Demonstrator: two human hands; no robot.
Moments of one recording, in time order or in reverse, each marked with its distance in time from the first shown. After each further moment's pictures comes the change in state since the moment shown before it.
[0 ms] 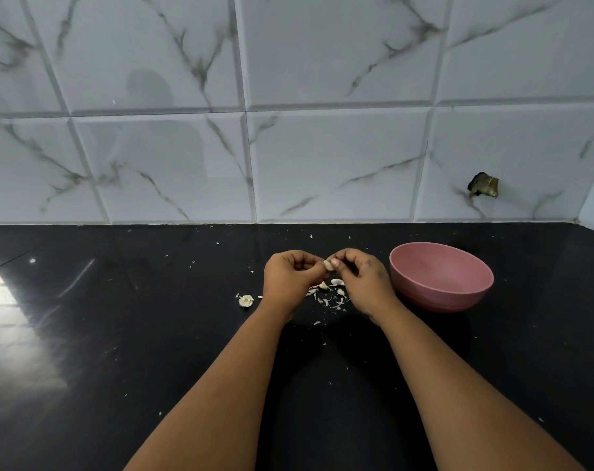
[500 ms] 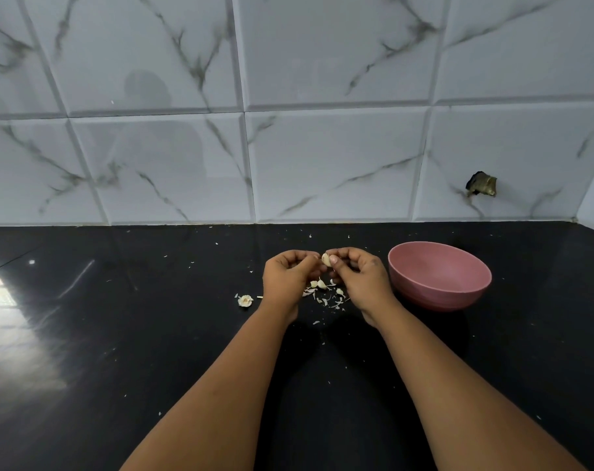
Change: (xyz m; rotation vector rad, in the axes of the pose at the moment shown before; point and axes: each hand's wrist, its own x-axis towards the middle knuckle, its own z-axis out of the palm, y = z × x) left_hand 0.002 0.000 0.008 -0.278 0.103 -0.111; right_hand -0.003 -0.006 0.008 0.399 0.045 0.138
